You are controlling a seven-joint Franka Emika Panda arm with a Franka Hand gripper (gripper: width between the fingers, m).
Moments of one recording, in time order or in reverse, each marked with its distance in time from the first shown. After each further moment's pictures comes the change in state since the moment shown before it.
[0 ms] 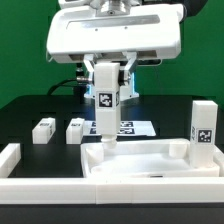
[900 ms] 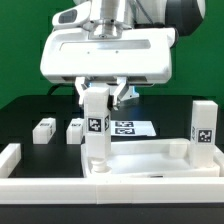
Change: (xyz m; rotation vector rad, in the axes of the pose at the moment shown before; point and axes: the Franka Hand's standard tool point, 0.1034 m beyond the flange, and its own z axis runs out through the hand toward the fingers) arm -0.011 0.018 0.032 -0.047 -0.018 0.013
